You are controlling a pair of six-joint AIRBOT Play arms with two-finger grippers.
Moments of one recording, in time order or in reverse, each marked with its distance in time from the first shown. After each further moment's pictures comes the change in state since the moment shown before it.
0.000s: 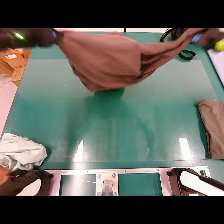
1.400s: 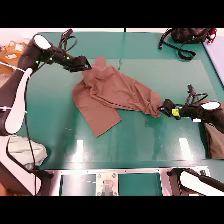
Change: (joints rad) left arm -0.030 -0.777 0.369 0.076 -0.254 -0.109; right arm 0.051 -0.027 -0.928 -0.131 -0.383 -0.008
